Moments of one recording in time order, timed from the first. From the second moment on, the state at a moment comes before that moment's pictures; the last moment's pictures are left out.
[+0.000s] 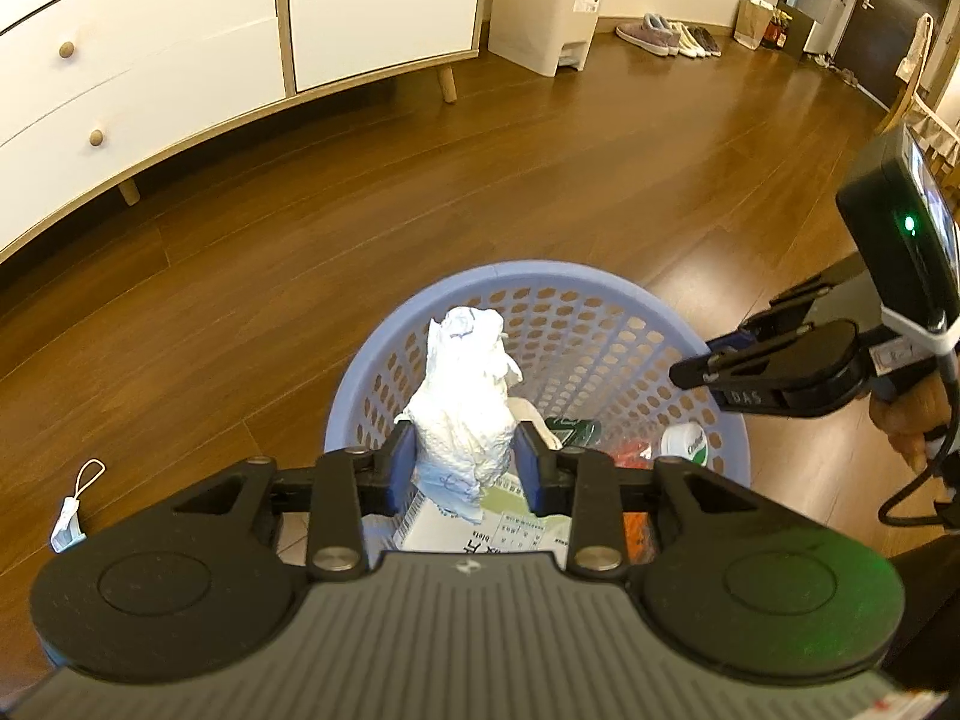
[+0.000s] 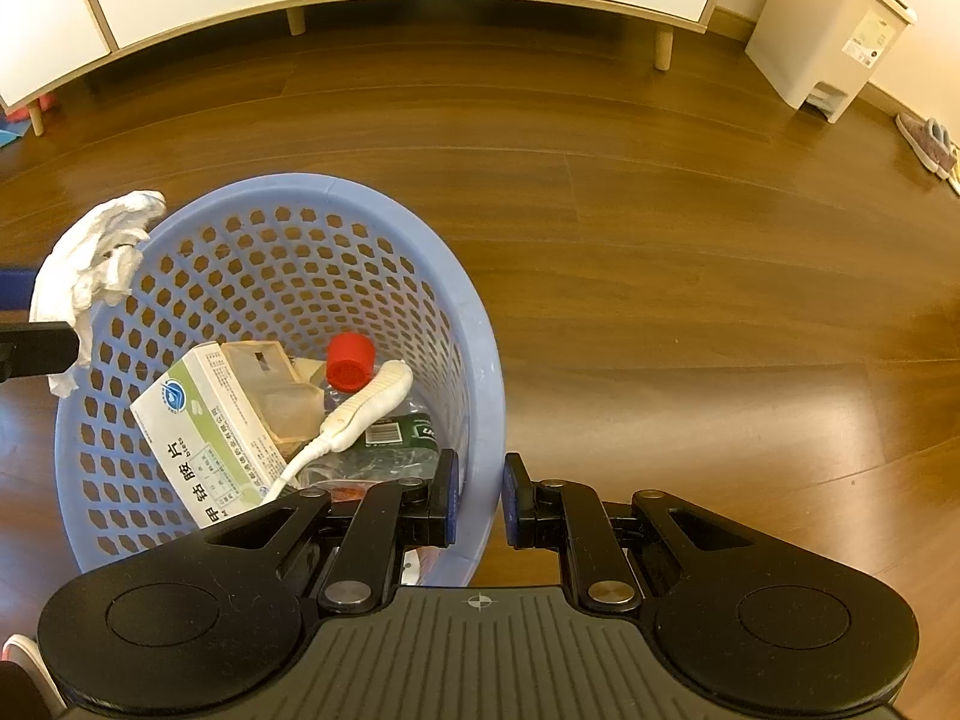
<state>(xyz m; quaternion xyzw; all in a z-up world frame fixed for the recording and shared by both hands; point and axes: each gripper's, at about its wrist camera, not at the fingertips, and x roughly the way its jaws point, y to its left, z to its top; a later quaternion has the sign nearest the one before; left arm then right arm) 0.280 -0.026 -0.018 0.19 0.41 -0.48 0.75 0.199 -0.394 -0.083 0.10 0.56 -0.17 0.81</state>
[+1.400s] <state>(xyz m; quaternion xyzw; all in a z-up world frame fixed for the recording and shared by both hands) 0.327 0.070 -0.036 0.20 0.42 -0.38 0.80 0.198 -0.397 -0.081 0.12 0.56 -0.17 0.80</state>
